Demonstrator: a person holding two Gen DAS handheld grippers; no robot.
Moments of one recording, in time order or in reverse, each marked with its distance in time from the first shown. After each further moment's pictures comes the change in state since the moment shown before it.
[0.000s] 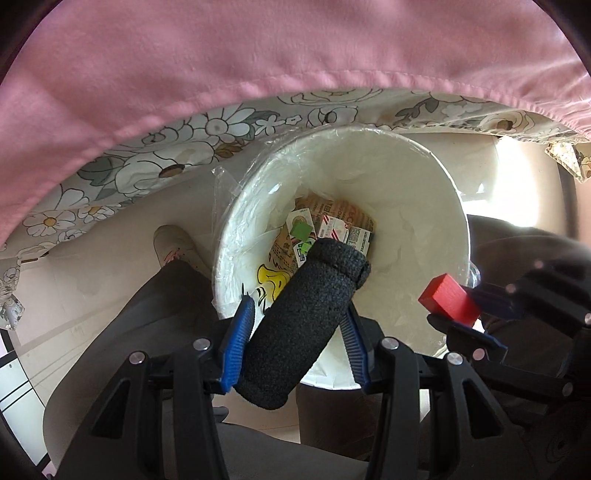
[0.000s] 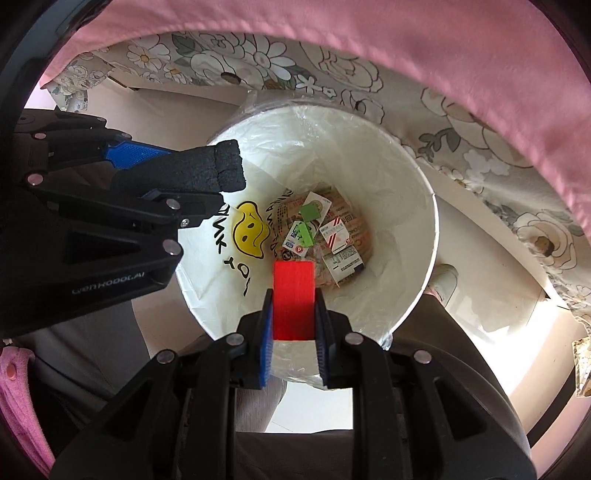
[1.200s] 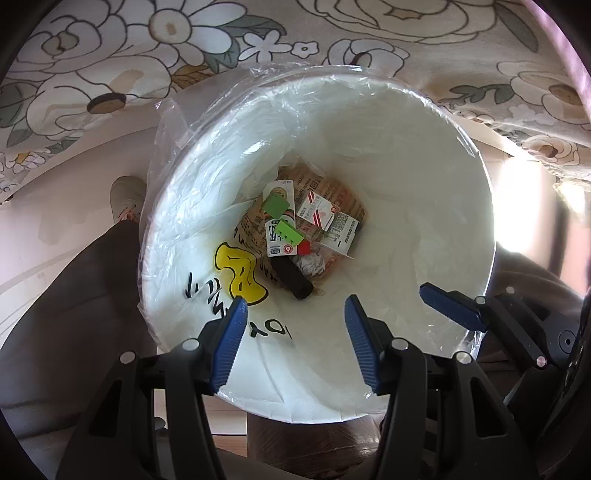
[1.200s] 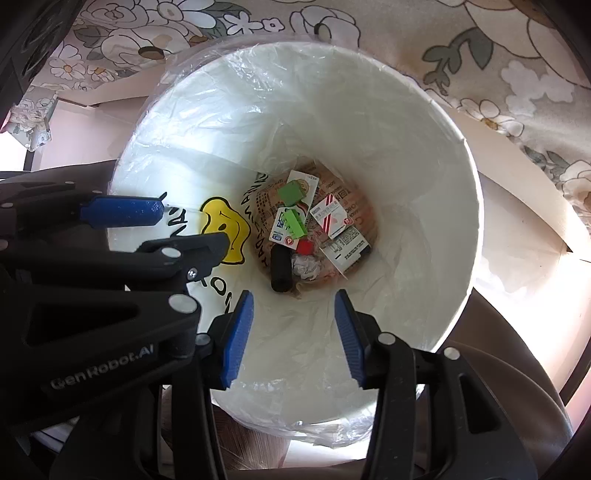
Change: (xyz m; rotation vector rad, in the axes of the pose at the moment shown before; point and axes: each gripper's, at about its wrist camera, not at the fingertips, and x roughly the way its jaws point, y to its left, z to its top) left arm 0.064 0.001 0.012 -0.167 0.124 -0.118; right arm 0.070 -0.023 0.010 0.175 0.065 0.015
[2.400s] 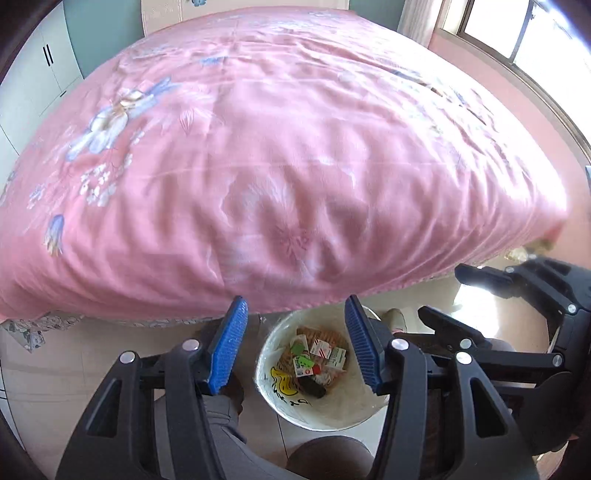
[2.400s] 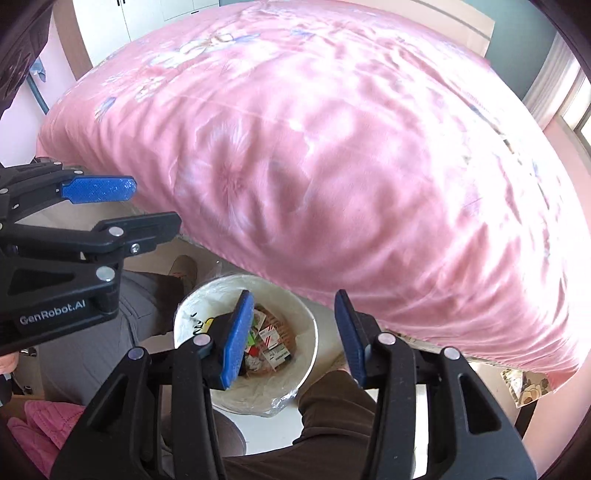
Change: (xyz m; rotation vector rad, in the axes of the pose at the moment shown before) left arm -0.287 -0.030 -0.072 0.142 -0.683 0.095; right arm -0.289 0.038 -0.029 -0.145 -0.532 -0.254
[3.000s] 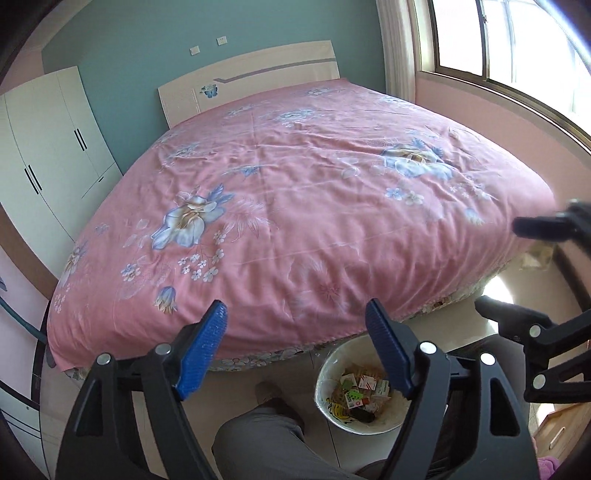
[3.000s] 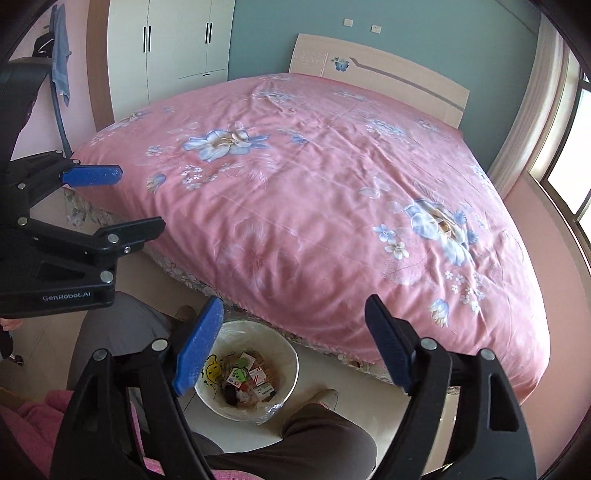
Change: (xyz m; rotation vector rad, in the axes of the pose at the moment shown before) left arm -0.159 -0.013 -0.035 0.154 -0.300 0.171; right arm -0.176 0.024 -0.033 -0.040 -0.294 -0.058
